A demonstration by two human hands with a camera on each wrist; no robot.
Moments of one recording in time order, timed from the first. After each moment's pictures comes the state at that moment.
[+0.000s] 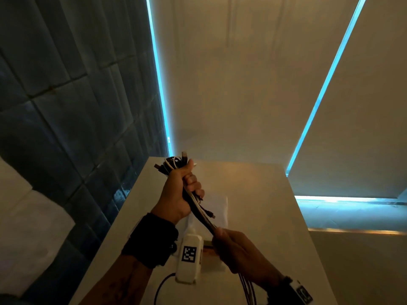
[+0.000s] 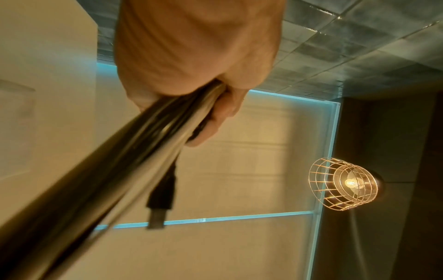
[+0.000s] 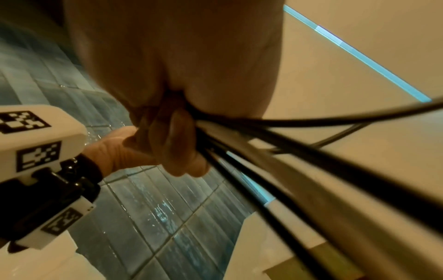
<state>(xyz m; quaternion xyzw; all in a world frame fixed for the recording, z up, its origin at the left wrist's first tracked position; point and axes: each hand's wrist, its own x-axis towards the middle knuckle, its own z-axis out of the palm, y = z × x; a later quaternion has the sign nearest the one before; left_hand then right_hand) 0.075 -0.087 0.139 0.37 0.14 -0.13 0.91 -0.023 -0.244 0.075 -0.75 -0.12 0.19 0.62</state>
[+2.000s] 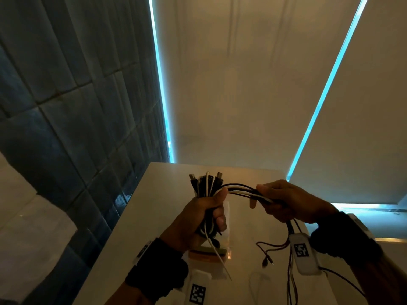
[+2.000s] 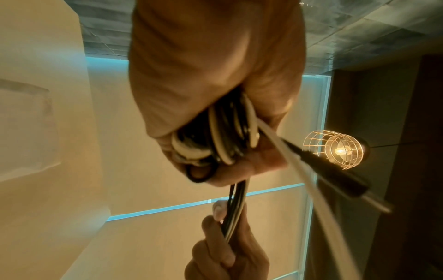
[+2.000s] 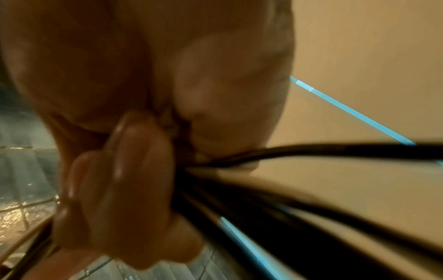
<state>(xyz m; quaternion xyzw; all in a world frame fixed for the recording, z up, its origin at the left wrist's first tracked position) 0.028 -0.102 0.138 0.47 -0.03 -0.26 0.84 0.054 -0.341 0.163 -0.72 -0.16 0.29 0.61</state>
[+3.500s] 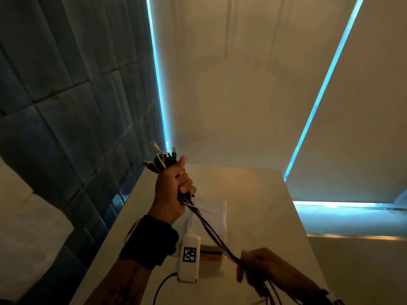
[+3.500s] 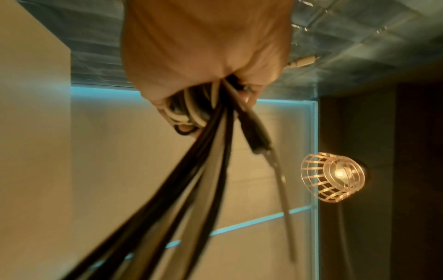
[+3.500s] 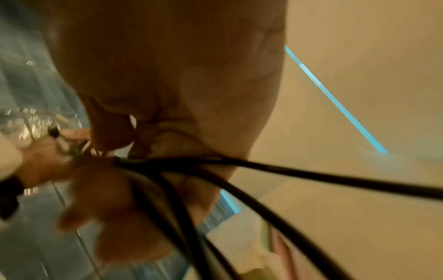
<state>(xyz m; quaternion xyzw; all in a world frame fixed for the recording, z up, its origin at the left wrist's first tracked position) 0.074 -0.079 0.149 0.44 0.07 -0.02 0.90 -0.033 -0.305 0.072 -0.74 -0.12 0.30 0.59</state>
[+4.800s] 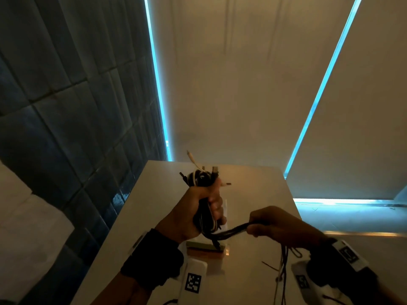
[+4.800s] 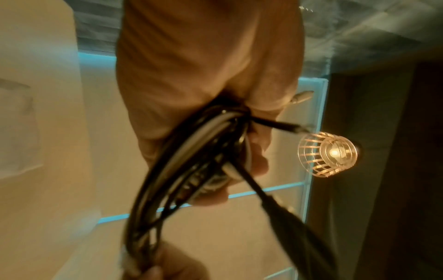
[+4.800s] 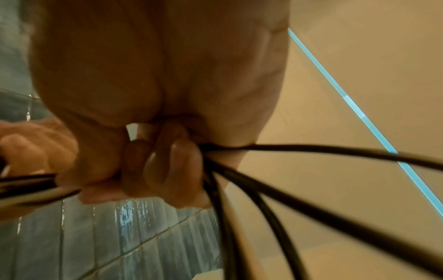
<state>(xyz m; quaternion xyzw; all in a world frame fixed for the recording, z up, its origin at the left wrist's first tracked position) 0.037 -0.101 0.143 0.46 -0.03 -0.30 0.84 0.020 -0.327 0.122 -0.90 -0.22 0.16 0.33</state>
